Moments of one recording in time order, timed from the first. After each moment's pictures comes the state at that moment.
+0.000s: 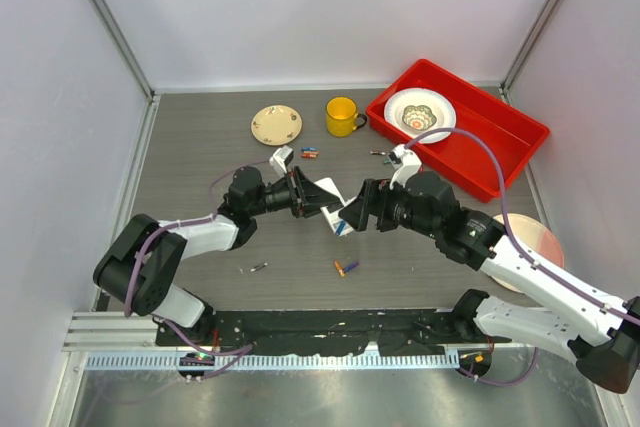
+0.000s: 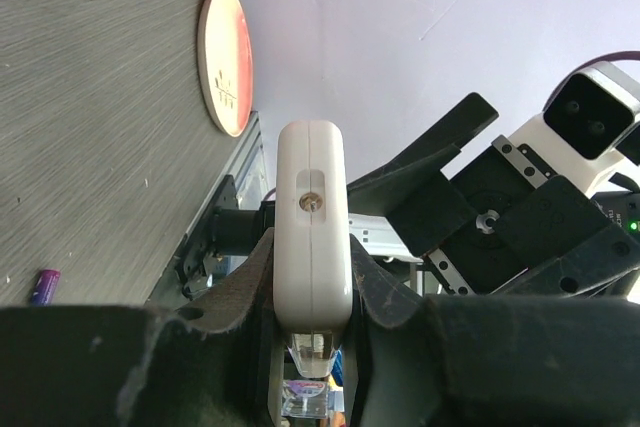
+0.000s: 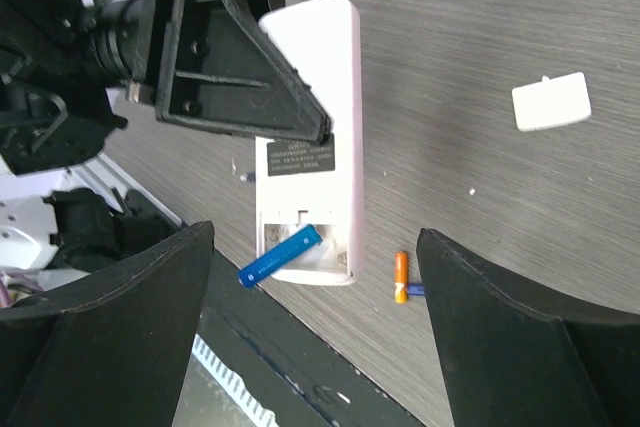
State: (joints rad) left arm -0.54 1.49 0.56 0.86 0.73 -1.44; right arm 0.82 0.91 0.83 -0.35 -0.01 0.66
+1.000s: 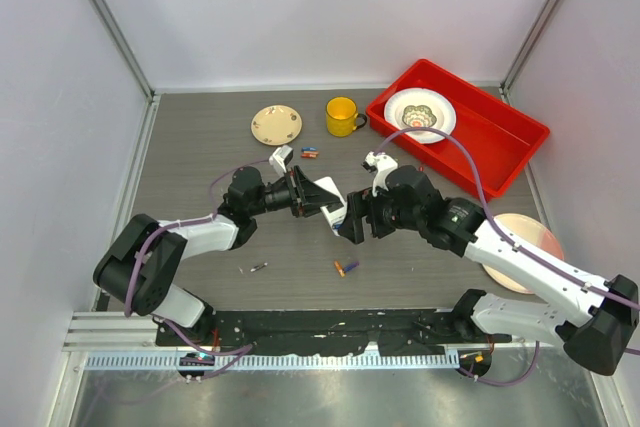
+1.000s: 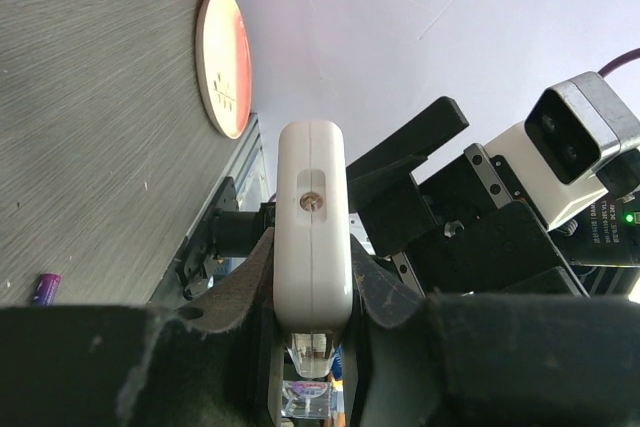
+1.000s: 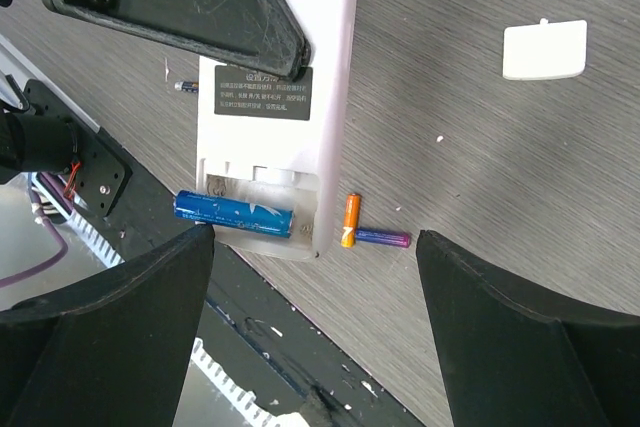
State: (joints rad) left arm -0.54 1.49 0.56 0.88 0.73 -1.44; right arm 0.82 1.05 0.91 -0.52 -0.11 0.44
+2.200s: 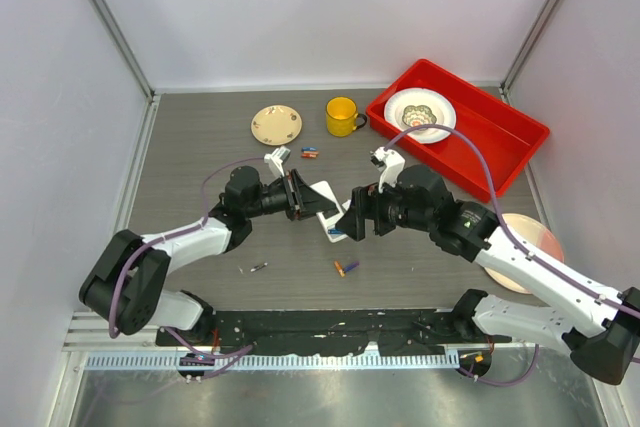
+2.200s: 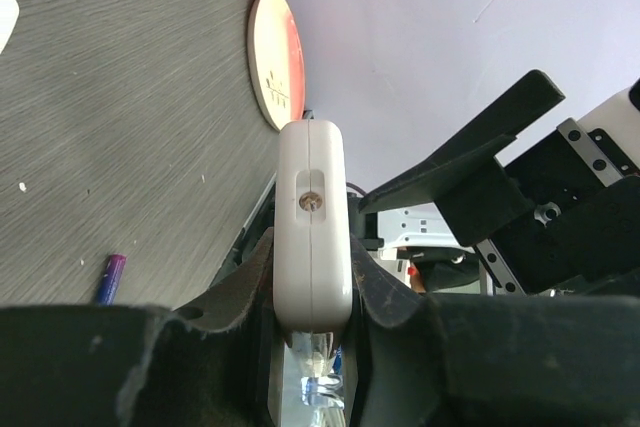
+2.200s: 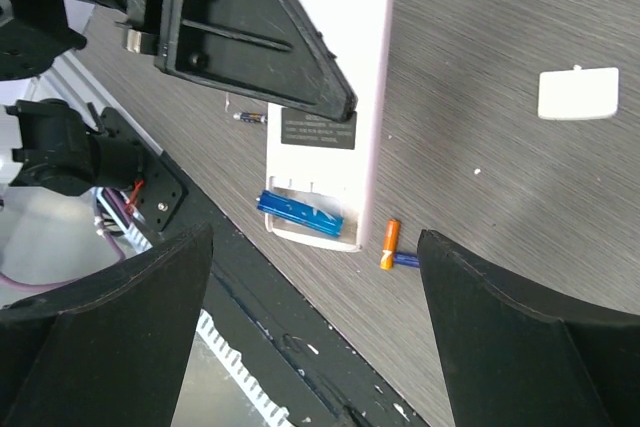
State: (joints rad) left arm -0.54 1.38 0.56 0.66 0.71 -1.22; right arm 0.82 0.98 0.92 -0.47 -0.14 0.48
